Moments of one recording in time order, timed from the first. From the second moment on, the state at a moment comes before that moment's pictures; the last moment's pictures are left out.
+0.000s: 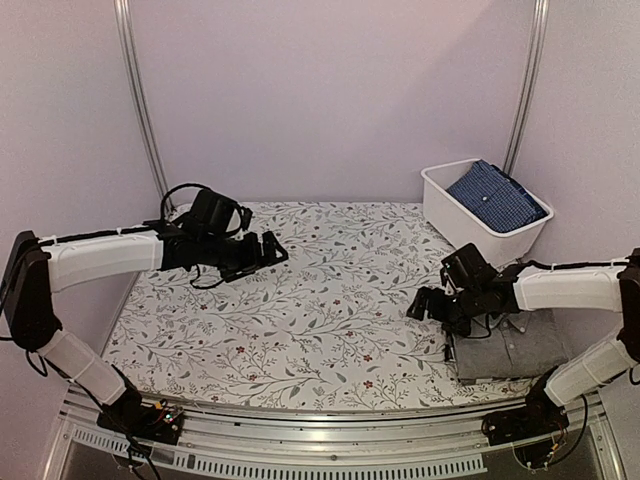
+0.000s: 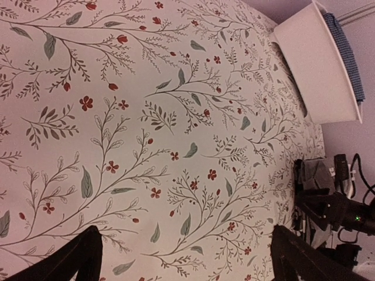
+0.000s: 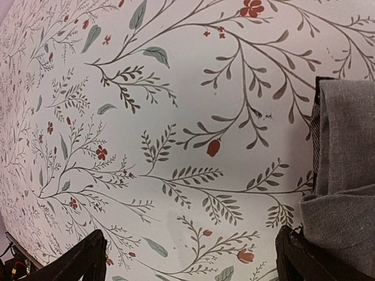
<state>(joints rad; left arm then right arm) -0.61 1.51 1.02 -0.27 0.15 -0.72 0.62 1.39 0.67 -0.29 -0.04 0.84</state>
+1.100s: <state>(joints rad) -0.59 1.06 0.82 -0.14 0.04 -0.48 0.80 1.15 0.96 -0.17 0.13 0.58</state>
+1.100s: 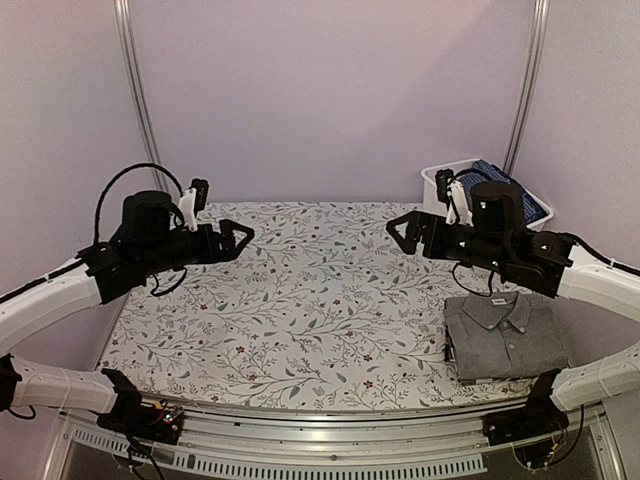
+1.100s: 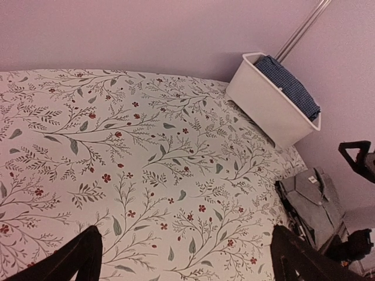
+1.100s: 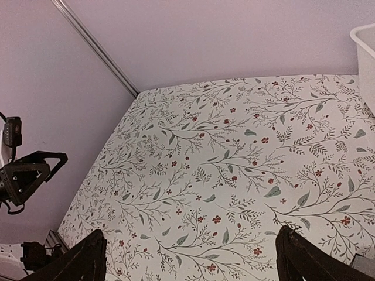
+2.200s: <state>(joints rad) -0.60 1.02 0.81 -0.14 0.01 -0.43 0.80 1.05 0.94 -0.16 0.23 0.52</state>
